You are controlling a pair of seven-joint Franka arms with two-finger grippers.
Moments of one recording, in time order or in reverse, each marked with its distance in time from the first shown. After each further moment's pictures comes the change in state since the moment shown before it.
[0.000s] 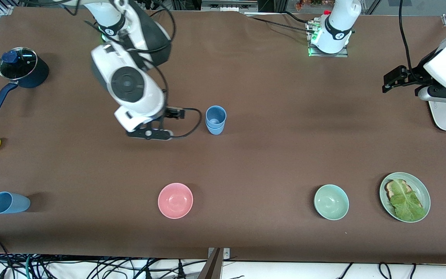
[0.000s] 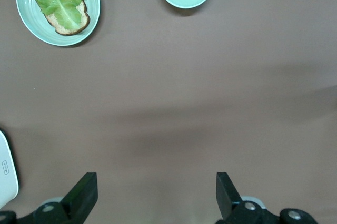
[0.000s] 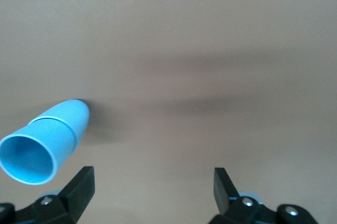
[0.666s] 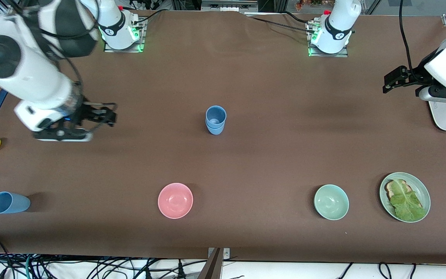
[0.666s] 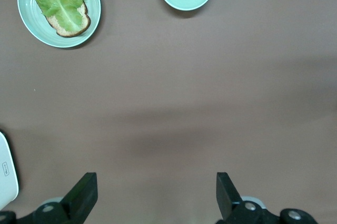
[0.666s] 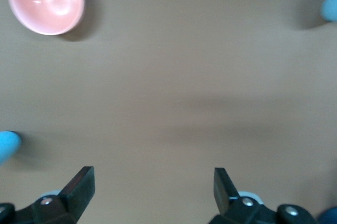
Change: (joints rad) left arm -0.002 0.000 0.003 0.000 0.000 0.012 0.000; right arm -0.117 -0.262 -0.241 -0.151 0.003 0.070 -0.406
